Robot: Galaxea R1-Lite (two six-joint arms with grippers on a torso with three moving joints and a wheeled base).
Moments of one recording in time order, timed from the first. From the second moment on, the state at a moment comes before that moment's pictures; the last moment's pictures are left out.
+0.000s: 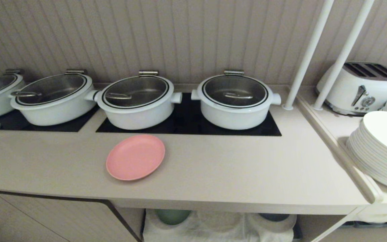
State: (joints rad) left arm 0.00 0.00 0.00 0.02 -0.01 -0.01; right arm 0.00 0.00 0.00 -0.01 -0.05 0.08
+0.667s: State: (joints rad) left arm 0.00 0.00 0.00 0.02 -0.01 -0.01; right arm 0.00 0.00 0.00 -0.01 -0.05 0.08
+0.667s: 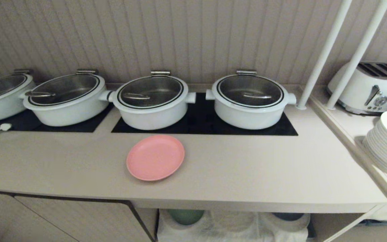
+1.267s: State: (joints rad) left arm 0.00 0.00 0.00 0.02 -0.01 -0.01; right arm 0.00 0.00 0.00 -0.01 -0.05 0.08
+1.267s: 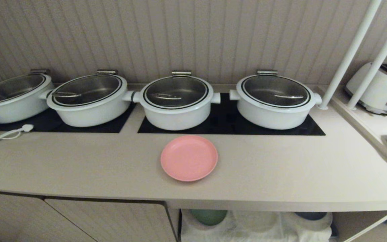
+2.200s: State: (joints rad) left arm 0.00 0.00 0.00 0.02 -0.01 -0.01; right arm 0.00 0.00 0.00 -0.01 -0.05 0.08
